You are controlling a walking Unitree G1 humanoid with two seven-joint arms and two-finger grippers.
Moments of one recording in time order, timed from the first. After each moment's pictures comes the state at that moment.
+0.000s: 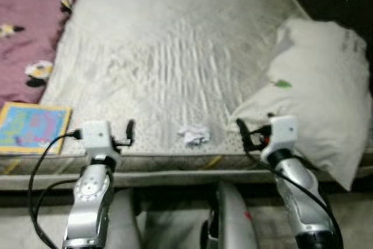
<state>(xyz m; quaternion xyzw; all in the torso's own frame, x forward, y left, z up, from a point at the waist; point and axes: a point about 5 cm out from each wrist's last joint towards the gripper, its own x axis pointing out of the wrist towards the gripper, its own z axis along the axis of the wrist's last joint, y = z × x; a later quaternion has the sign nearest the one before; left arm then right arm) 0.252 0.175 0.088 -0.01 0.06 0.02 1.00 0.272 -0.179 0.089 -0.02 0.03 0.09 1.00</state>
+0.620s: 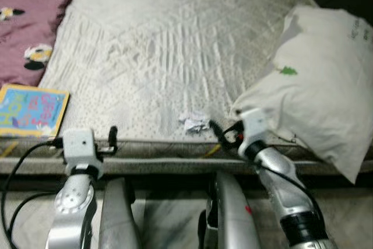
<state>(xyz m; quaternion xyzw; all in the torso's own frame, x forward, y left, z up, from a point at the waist) 0.227 0.202 0.092 0.04 0.07 0.08 0.99 0.291 -0.139 0.080 -0.04 0.08 0.22 0.97</state>
